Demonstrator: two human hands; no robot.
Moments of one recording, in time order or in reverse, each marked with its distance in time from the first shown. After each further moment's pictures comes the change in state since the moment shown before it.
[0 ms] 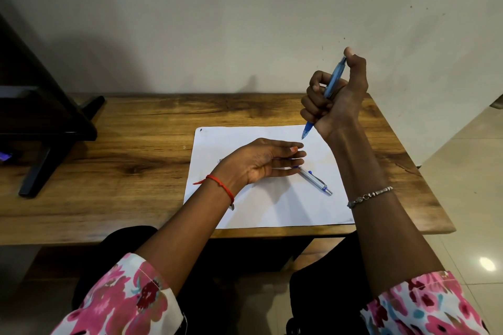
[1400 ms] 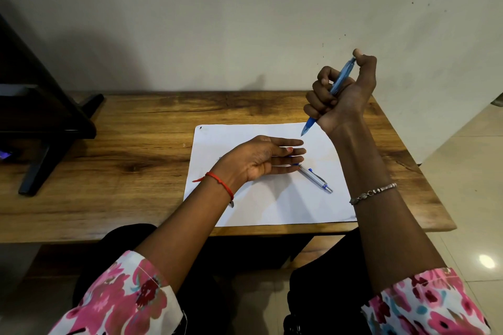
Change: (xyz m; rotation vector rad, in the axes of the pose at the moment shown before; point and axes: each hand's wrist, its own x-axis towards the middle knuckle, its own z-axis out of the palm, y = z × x) left_hand 0.001 0.001 -0.001 0.009 0.000 -0.022; right_hand 0.001 -0.003 -0.006 0.103 0.016 0.006
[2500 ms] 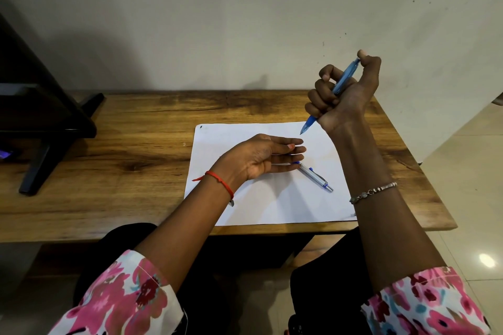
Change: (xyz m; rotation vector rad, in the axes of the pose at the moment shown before) left_hand -0.002 0.000 0.000 -0.018 -0.012 0.021; right_hand 0.000 0.002 -0.001 0.040 0.033 -0.003
